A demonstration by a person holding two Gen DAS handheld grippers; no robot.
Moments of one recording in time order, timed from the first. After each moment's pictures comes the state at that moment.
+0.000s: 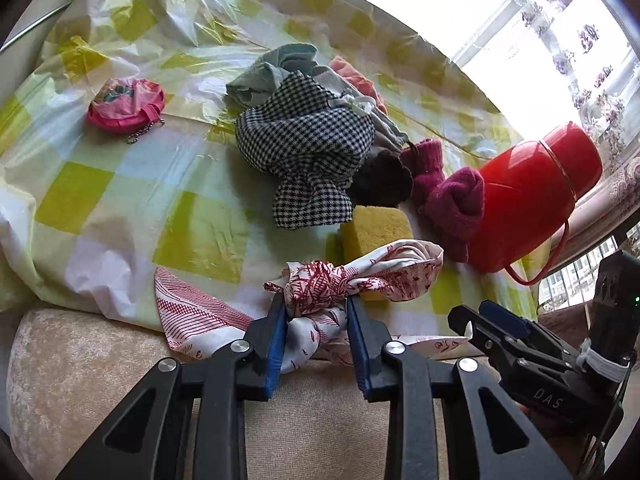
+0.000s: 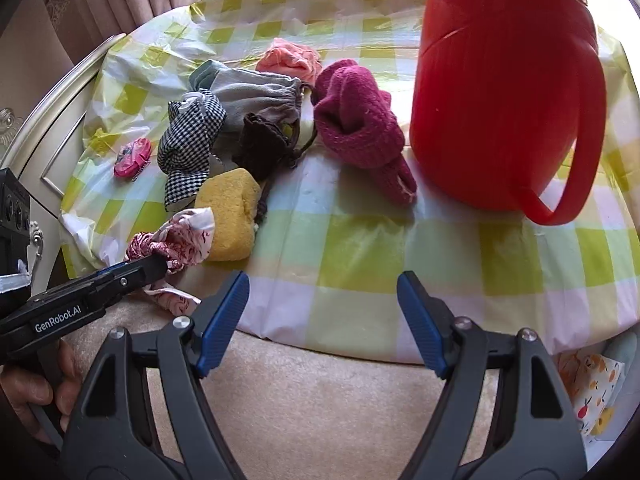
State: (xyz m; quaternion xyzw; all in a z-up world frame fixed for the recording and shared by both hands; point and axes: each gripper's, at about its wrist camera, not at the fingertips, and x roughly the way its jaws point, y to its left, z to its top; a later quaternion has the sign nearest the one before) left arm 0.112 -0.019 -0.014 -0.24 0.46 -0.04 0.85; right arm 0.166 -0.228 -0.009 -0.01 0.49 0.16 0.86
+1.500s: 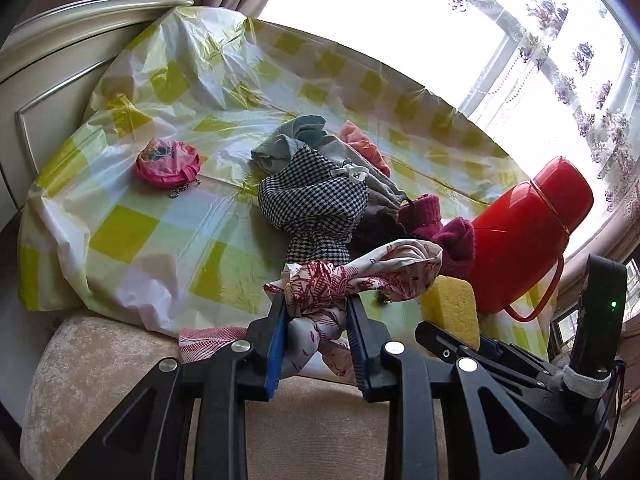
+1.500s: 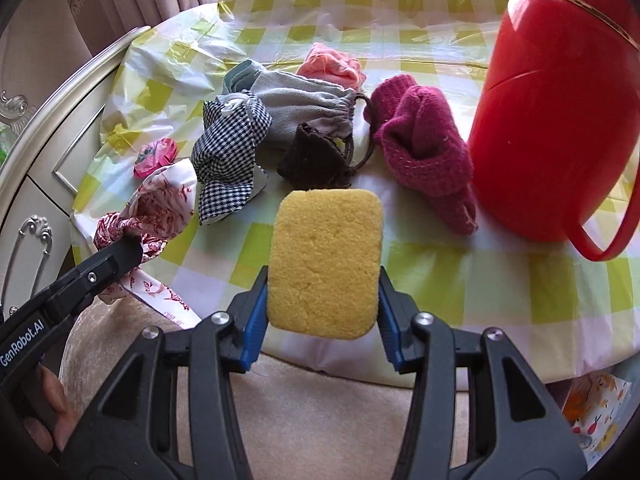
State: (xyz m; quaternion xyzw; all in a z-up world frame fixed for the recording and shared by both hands) left arm 0.088 -0.035 0.024 -0.21 0.39 0.02 0.89; right arm 0.170 -0.198 -0.008 -0.01 0.47 0.18 0.86
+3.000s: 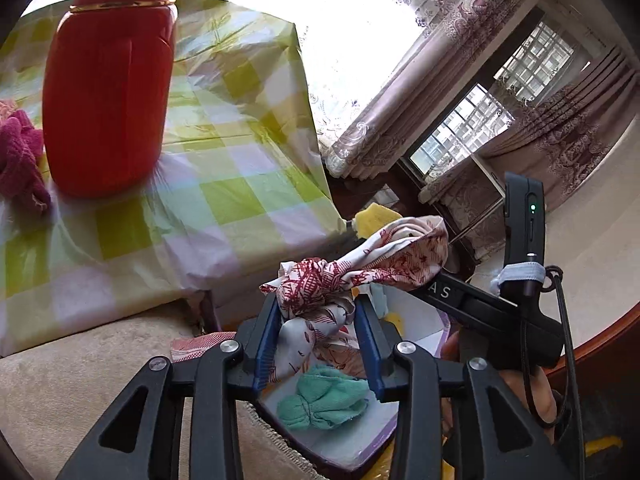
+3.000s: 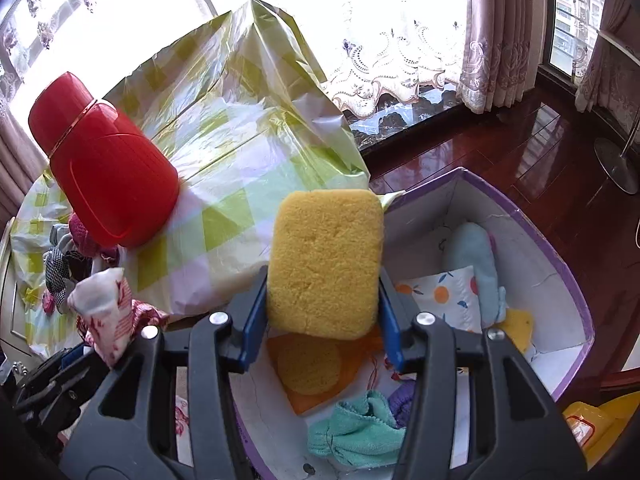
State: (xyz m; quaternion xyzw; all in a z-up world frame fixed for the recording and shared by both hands) left arm 0.087 -0.354 0.033 -0.10 0.48 -0.37 0.79; right arm 0.082 -0.538 0.011 0.18 0.43 -0.10 0.88
